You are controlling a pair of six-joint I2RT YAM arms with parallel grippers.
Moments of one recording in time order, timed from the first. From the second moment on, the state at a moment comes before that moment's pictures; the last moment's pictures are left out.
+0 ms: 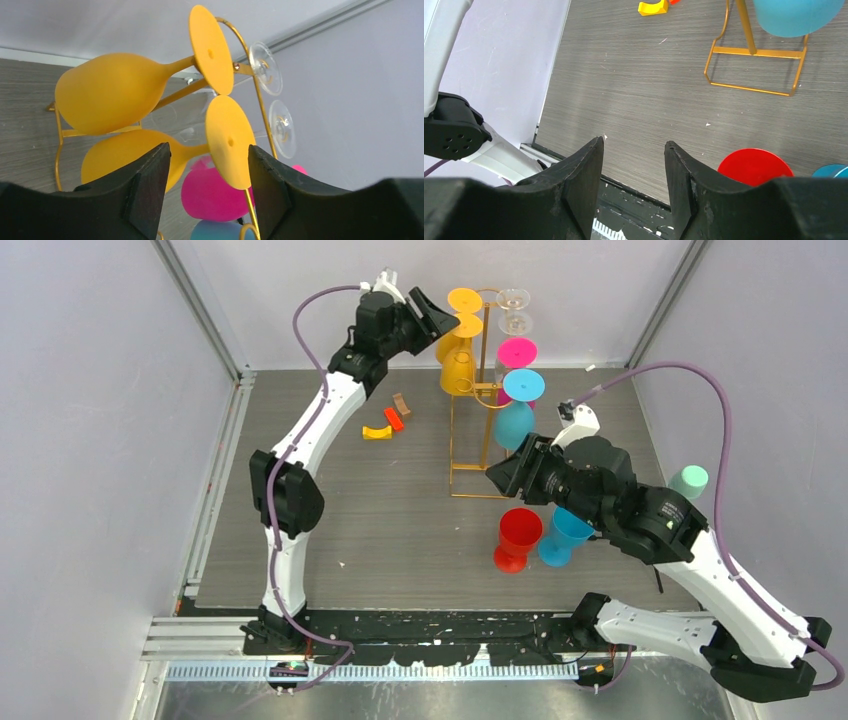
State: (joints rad) left arm -0.44 2.10 2.19 -0.20 0.21 -0.88; right arm 0.87 0.92 1.33 -0.83 0.29 0.77
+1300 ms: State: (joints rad) left arm -0.41 2.16 2.22 -0.17 0.29 -1.25; right arm 0.87 0.91 1.23 -0.78 0.19 0.80
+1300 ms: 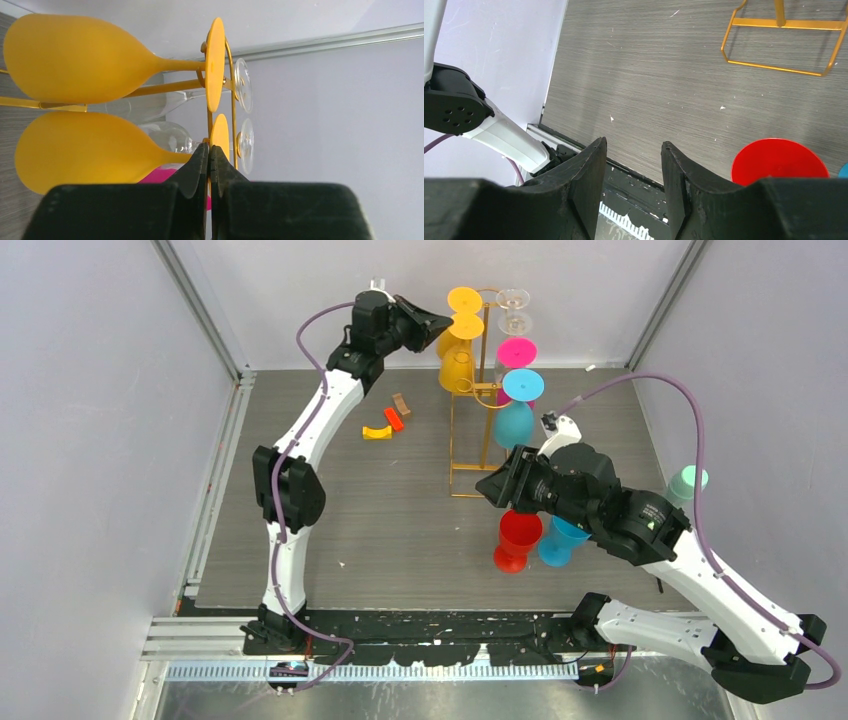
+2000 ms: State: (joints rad) left arm -0.36 2.12 2.13 -0.09 0.31 -1.31; right arm 0.87 0.91 1.21 -0.77 0.19 0.80
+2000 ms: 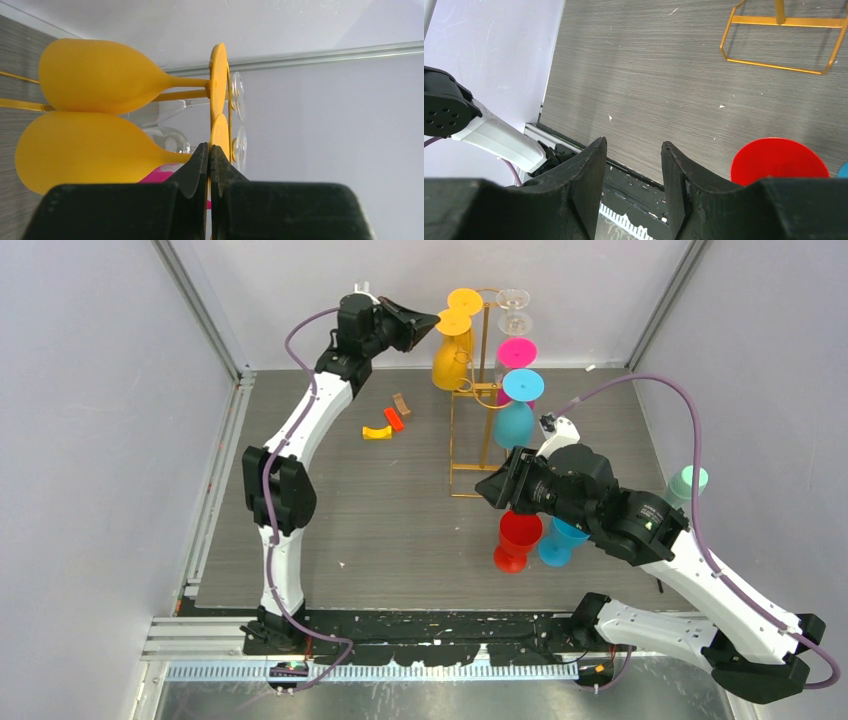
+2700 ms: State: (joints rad) left arm -0.22 1.73 1.54 0.18 0.38 -1.39; right arm 0.87 0.82 1.17 -0.73 0.19 0.79
